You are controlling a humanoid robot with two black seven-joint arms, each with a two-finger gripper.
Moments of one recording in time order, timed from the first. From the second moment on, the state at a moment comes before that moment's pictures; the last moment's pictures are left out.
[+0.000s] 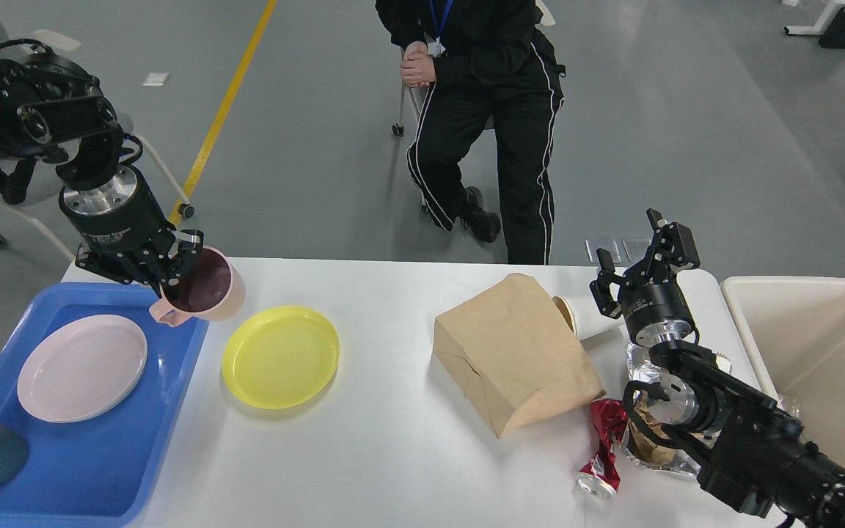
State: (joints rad) left arm -1.83 0.31 1.27 -0.86 -0.10 -0.96 0.21; right arm 0.57 -0.21 0.60 0.70 -0.05 0.08 0.67
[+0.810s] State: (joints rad) left arm -1.74 0.31 1.21 -0.84 -0.11 -0.96 0.21; right arm 0.57 -0.21 0.60 0.70 -0.05 0.08 0.67
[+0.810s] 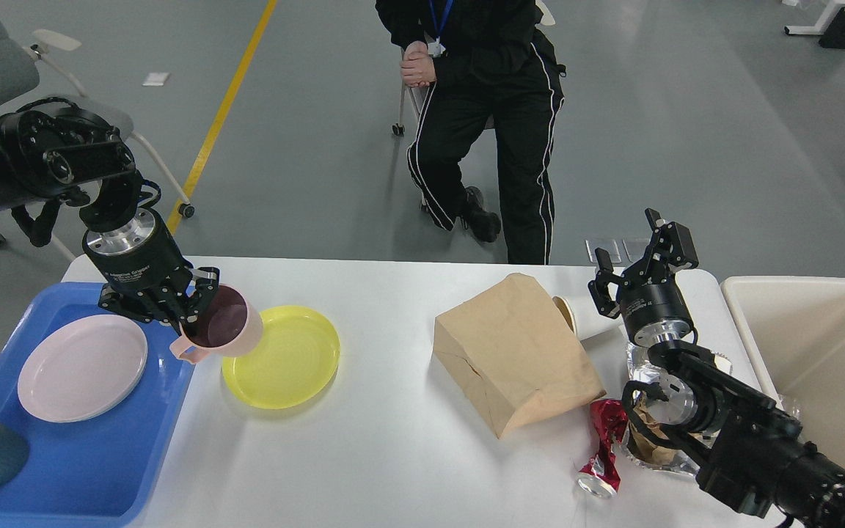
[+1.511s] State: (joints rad) left arm -1.72 0.32 1.22 -0.86 -0.11 -0.96 0.20; right arm 0.57 -0.21 0.60 0.70 -0.05 0.08 0.67
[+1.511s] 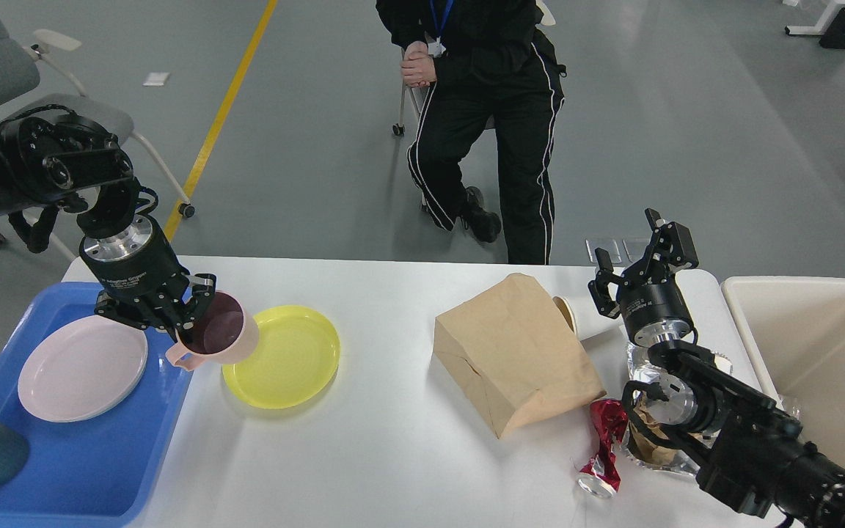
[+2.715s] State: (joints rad) left arm -1.51 0.56 1.23 -0.86 -0.09 -0.96 0.22; right arm 0.57 -0.21 0.60 0.69 -0.05 0.08 0.67
